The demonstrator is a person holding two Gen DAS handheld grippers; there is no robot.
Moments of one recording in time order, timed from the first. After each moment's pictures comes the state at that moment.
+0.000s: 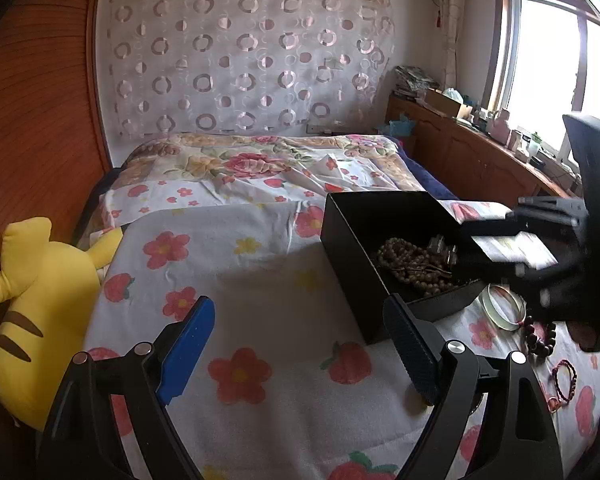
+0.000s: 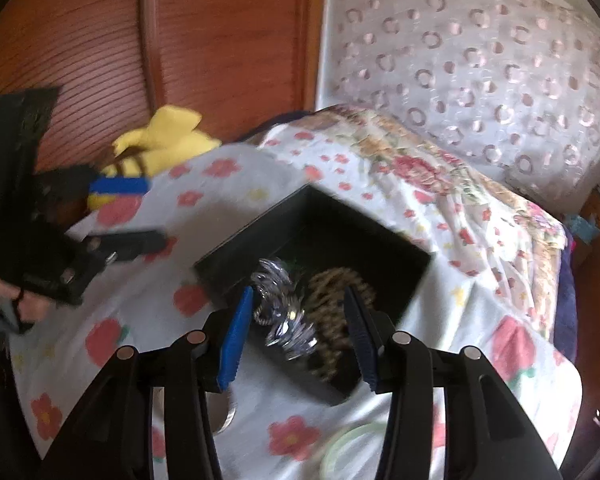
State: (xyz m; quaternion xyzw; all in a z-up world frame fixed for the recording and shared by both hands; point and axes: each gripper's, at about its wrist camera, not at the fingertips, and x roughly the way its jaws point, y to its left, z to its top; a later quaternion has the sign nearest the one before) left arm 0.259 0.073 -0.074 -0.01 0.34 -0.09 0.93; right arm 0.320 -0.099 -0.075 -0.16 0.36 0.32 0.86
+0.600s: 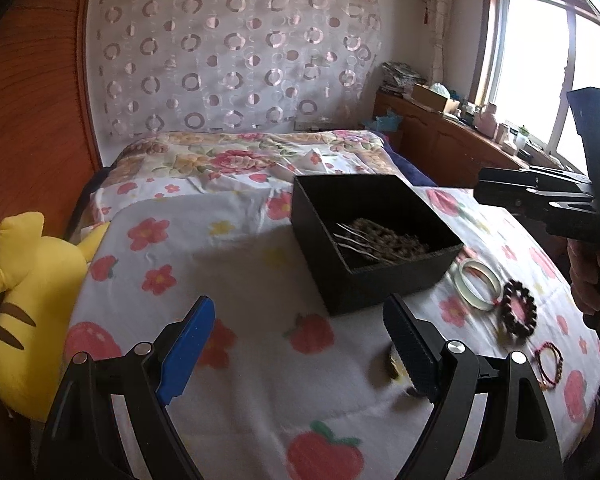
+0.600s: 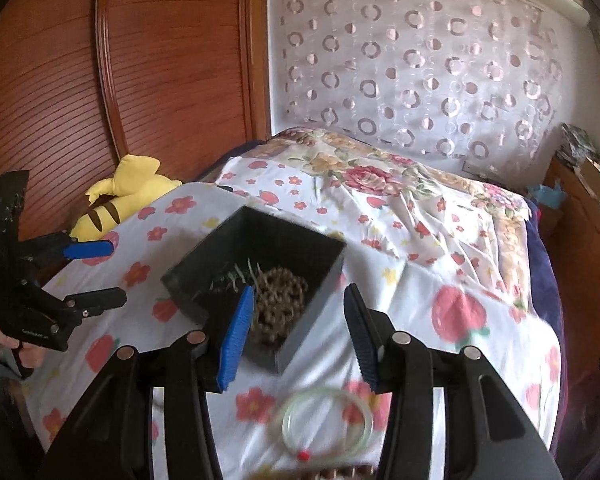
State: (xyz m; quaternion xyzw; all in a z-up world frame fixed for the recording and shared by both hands) left arm 0.227 0.050 -0.078 0.00 0.35 -0.12 0.93; right arm 0.295 -0.167 -0.051 -0.10 0.33 0.27 0.90
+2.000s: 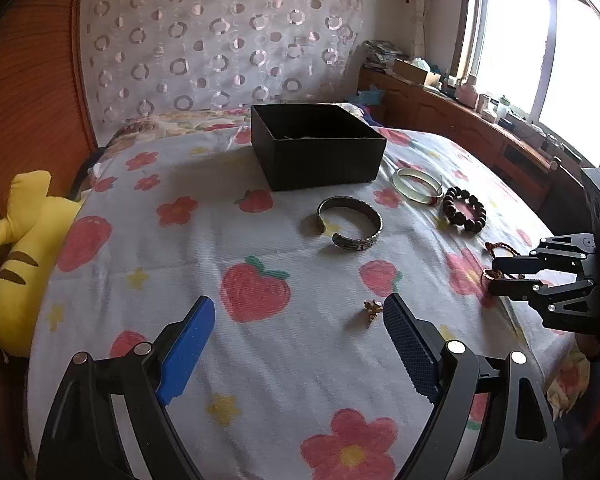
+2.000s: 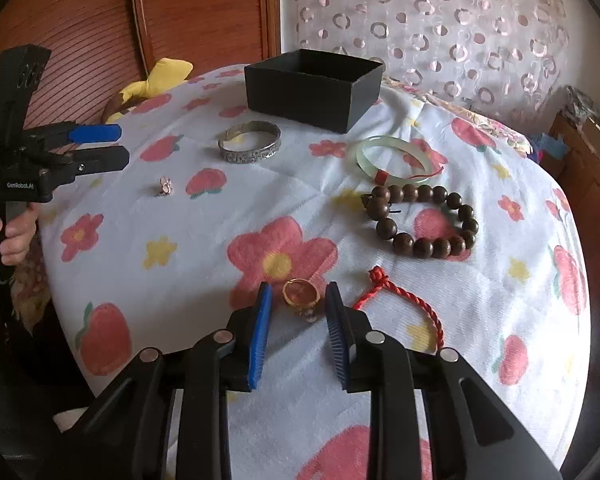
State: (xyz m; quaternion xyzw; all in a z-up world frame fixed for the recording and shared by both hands) left arm 0.114 0.029 -0.103 0.01 0.38 -0.13 0.92; right arm 0.128 -0.198 -0.143 -0.13 0.42 0.26 0.86
